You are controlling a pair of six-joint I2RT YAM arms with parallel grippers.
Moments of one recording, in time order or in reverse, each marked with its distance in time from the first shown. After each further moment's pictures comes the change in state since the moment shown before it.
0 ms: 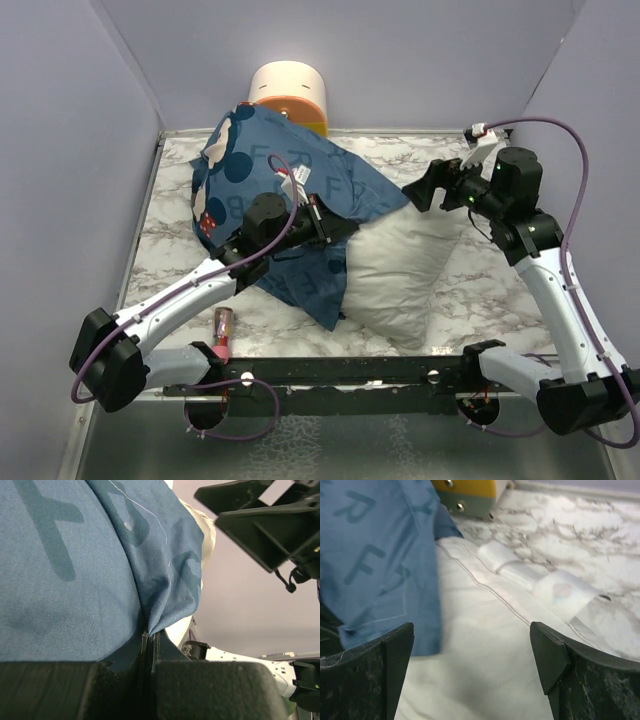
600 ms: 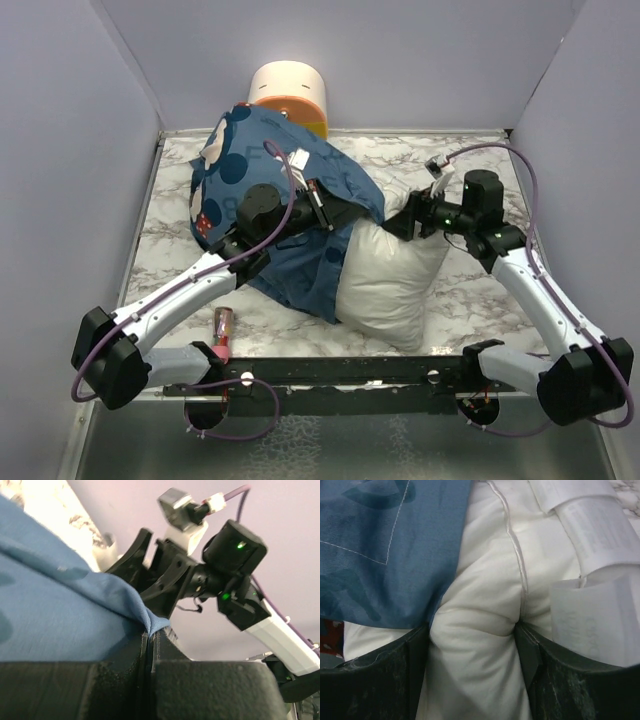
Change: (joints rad) left arm 0.000 -0.014 0.038 0.098 0.030 -0.018; right arm 0.000 0.046 -0.291 0.126 -0.277 0.037
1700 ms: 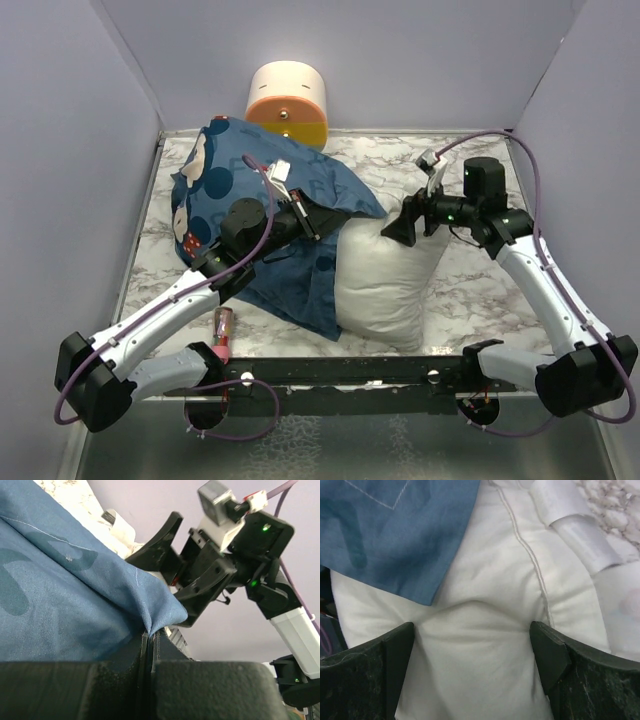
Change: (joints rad) left arm -0.002 -0.131 -0.055 -0.078 -0.108 0.013; right arm 0.016 0.076 0.237 -0.256 -0.054 -0.291
